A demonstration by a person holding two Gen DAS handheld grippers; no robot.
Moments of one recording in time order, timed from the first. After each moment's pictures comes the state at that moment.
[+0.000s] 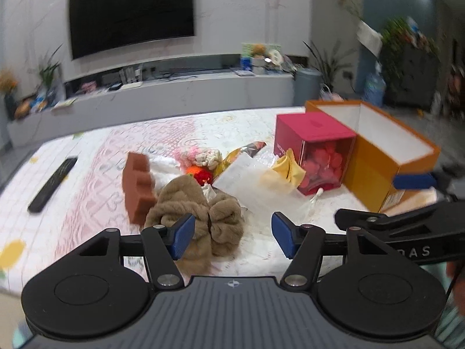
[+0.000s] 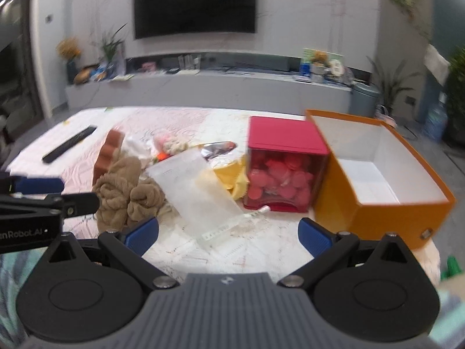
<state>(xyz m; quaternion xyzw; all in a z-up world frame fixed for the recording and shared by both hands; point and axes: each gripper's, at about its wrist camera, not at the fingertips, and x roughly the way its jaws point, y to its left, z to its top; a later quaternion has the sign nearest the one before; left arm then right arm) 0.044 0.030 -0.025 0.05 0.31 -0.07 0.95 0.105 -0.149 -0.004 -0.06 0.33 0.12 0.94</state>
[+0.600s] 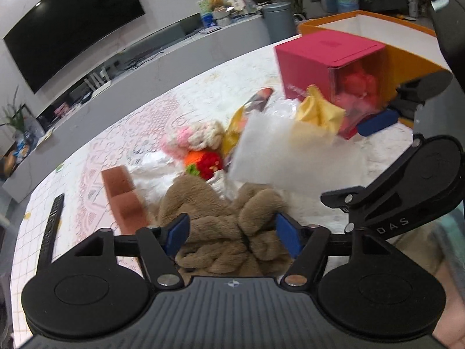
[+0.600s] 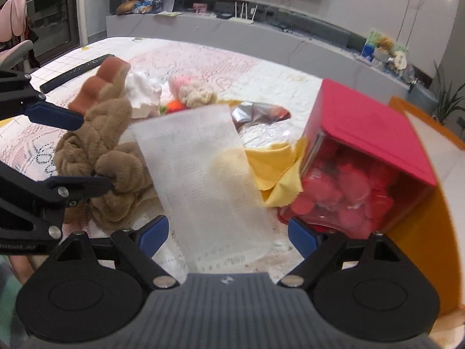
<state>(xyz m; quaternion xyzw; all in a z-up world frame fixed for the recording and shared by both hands) 0.135 0.026 -0.078 0.21 0.38 -0.09 0.90 0.226 -0.111 -0.082 -0.15 0.41 0.20 0.88</state>
